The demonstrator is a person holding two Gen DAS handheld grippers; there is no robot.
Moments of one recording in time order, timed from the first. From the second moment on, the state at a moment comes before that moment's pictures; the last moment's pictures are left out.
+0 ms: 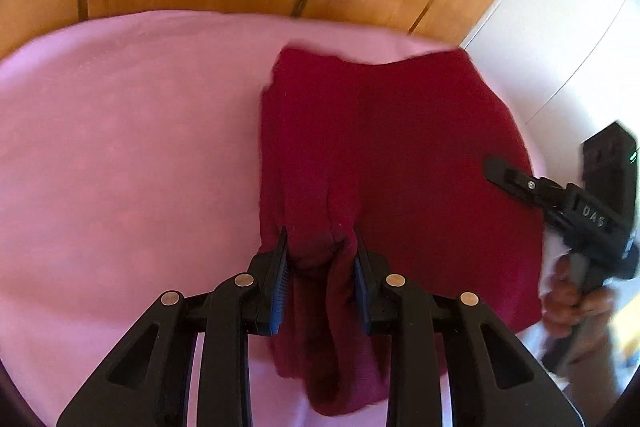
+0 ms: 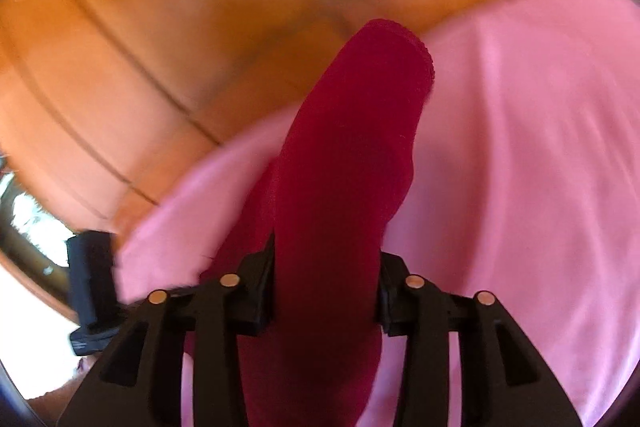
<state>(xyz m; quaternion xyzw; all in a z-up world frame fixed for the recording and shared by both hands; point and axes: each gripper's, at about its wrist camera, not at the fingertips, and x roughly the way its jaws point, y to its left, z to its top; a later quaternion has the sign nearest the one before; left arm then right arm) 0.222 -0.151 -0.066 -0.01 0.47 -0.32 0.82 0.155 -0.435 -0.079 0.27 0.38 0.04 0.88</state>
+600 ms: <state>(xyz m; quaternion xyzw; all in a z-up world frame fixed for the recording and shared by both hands) 0.206 -0.143 -0.060 0.01 0.44 -0.27 0.85 0.192 -0.393 -0.052 0.20 0.36 -0.04 0.91</state>
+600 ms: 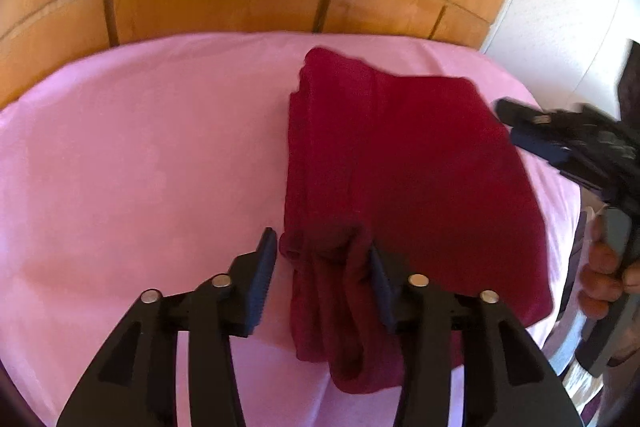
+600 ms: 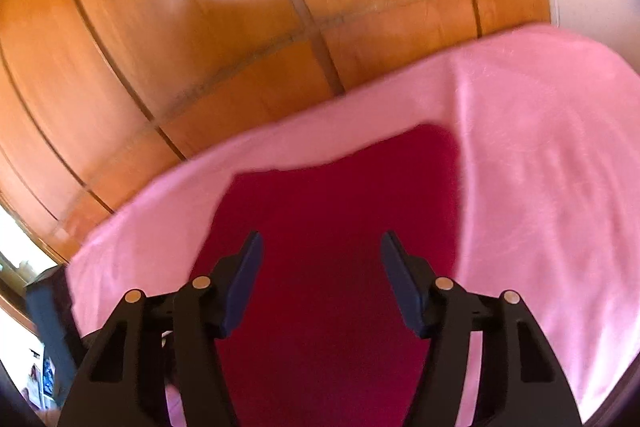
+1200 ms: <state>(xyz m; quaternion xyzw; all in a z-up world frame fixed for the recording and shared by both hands) 0.177 -0.124 -0.046 -0.01 0.40 -0.23 0.88 0.148 -0.374 -0.048 0.14 0.35 -0.07 0.92</state>
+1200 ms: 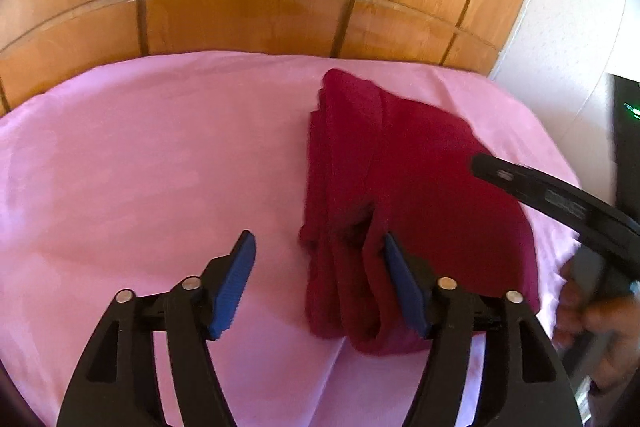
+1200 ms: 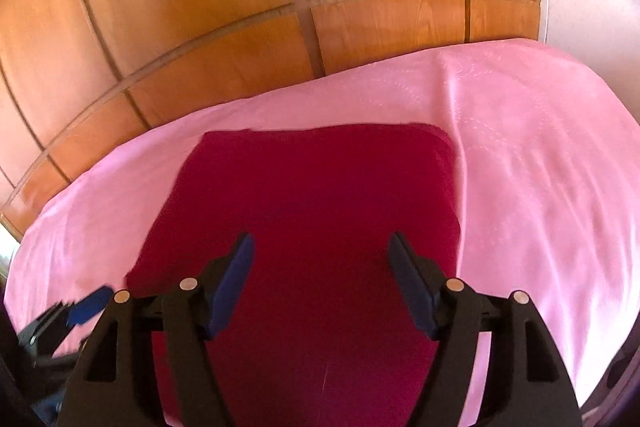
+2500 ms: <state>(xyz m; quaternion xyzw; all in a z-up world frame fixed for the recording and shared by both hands) 0.072 -0.073 -0.004 0.03 0.31 -0.14 0.94 0.029 -0.275 -0.028 0.10 0.29 -0.22 0.93</state>
